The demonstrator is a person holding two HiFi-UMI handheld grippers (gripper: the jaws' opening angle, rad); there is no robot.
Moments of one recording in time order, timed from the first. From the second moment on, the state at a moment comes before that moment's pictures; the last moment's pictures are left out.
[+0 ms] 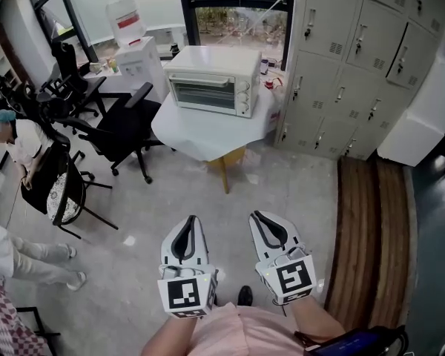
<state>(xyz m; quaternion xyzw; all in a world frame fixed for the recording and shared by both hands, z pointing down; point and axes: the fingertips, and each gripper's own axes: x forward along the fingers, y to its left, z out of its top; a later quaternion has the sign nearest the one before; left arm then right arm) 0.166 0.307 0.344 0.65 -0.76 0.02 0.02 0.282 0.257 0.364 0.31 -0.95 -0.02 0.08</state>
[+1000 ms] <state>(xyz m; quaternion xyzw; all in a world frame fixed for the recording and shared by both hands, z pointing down) 0.030 0.207 0.360 0.62 -0.78 0.03 0.03 0.155 0.136 0.385 0.29 -0.95 -0.01 0.10</state>
